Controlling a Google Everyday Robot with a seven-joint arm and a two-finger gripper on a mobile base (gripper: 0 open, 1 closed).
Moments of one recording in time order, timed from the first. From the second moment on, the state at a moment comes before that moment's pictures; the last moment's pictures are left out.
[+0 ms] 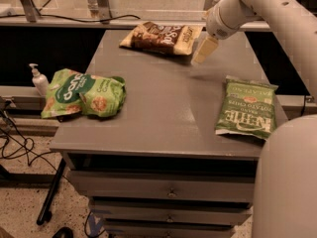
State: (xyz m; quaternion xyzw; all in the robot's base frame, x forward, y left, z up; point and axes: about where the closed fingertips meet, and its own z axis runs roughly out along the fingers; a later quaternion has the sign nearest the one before) arm 0.787 -0.145 0.900 -0.60 0.70 -0.04 0.37
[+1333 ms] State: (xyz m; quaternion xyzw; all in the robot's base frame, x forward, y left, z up) arm 0.825 -0.104 0.872 -0.56 0.73 0.02 0.39
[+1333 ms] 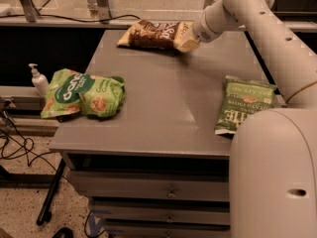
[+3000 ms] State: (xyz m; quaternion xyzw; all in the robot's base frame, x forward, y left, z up) arm 0.813 -0.102 0.897 -0.59 0.72 0.03 0.38
